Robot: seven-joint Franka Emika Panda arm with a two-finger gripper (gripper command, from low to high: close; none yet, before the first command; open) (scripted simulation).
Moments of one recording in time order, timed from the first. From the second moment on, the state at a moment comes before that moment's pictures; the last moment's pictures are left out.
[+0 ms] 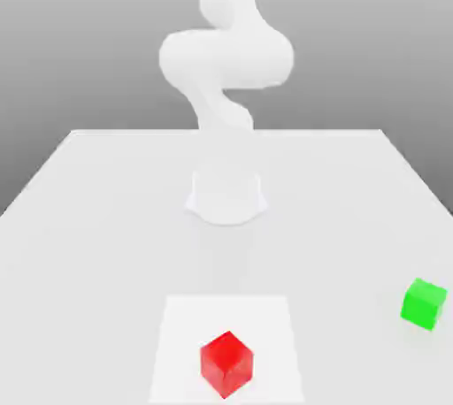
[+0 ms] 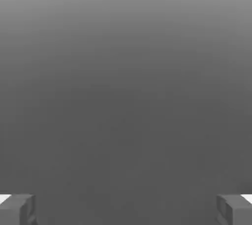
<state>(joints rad) 0.04 -0.71 -0.03 -2.32 0.02 2.34 0.72</state>
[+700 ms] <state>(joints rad) 0.21 0.06 -0.19 -2.50 0.13 2.65 0.10</state>
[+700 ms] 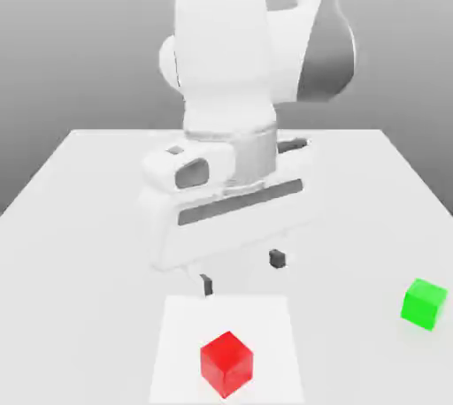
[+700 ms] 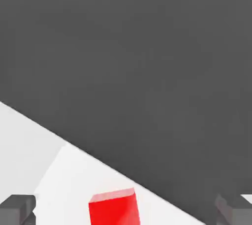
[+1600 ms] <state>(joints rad) 0.35 0.13 -0.03 -2.54 0.04 2.66 0.15</state>
